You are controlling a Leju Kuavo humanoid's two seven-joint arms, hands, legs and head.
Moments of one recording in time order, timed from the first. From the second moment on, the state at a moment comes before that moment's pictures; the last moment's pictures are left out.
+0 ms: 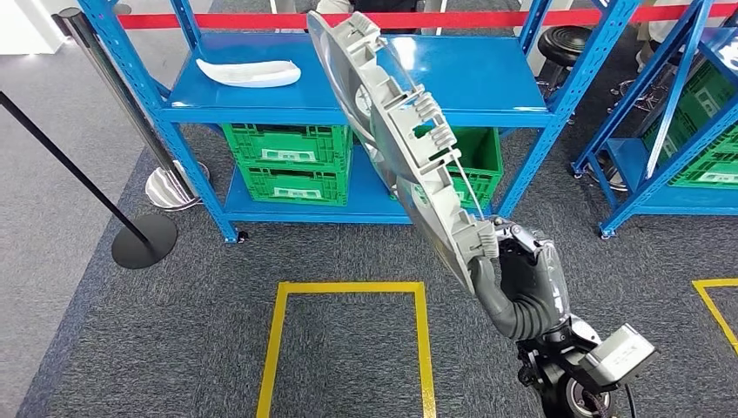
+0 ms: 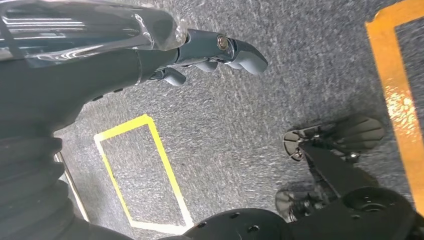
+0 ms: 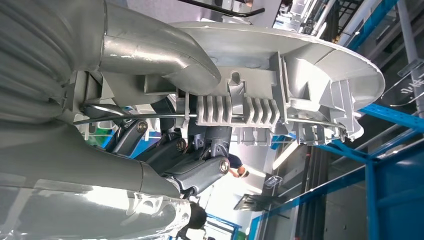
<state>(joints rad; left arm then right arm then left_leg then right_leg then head) -0.10 -0.12 0.92 -0.18 -1.13 -0.32 -0.22 0.00 -0.06 0.19 -1.70 0.03 0.24 -0.67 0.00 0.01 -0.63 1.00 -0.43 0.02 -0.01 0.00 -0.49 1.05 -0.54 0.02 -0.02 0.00</state>
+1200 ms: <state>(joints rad) -0.11 -0.11 0.91 -0.18 -1.15 -0.33 -0.21 0.02 -0.04 0.17 -1.74 0.04 0.24 -0.62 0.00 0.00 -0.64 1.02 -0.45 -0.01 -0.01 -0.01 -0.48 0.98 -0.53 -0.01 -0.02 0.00</state>
